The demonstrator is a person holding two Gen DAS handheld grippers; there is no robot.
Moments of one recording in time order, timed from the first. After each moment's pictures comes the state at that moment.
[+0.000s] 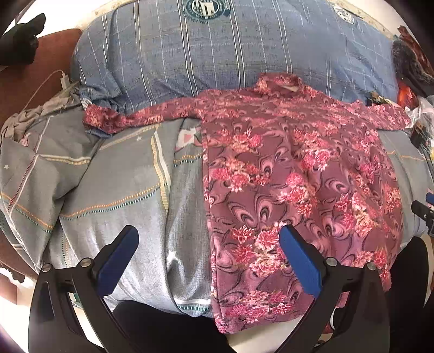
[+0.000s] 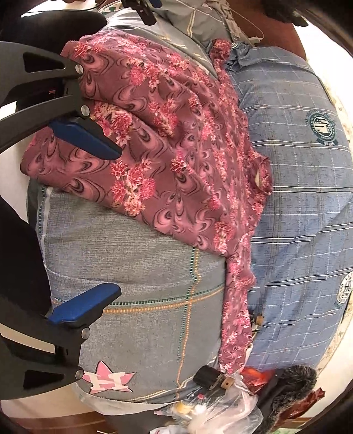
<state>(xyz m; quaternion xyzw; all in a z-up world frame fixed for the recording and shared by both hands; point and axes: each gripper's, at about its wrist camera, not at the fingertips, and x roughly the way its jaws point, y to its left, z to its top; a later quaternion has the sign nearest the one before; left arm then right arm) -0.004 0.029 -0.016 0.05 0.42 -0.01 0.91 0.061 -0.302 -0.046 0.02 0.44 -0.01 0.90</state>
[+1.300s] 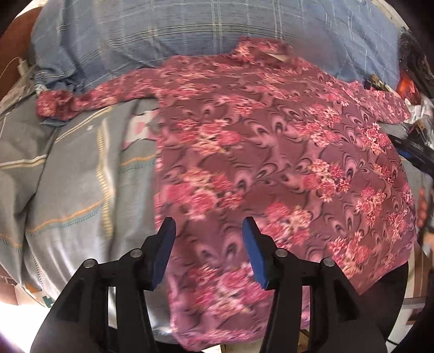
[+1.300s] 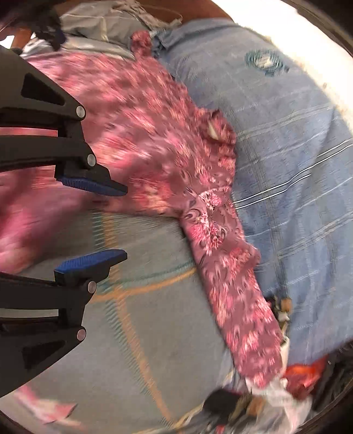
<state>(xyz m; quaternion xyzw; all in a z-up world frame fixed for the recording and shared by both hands) 0.080 -0.016 -0.028 0.05 0.52 -0.06 0.85 0.210 -0.389 -0.064 0.18 0.46 -0.02 0.87</state>
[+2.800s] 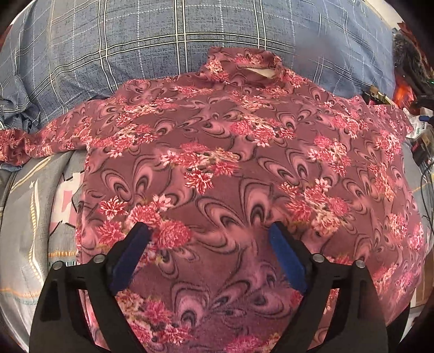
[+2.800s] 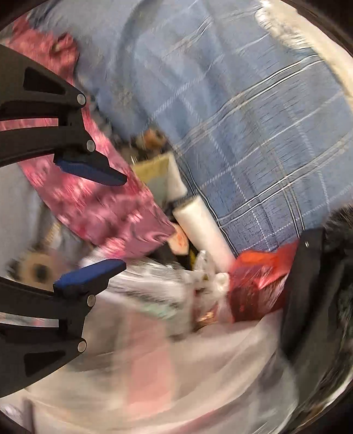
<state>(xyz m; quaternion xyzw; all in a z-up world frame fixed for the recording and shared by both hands) 0.163 -0.068 -0.063 0.04 0.47 -0.10 0.87 0.312 -0.715 0.036 0.18 0.46 -0.25 0.83</state>
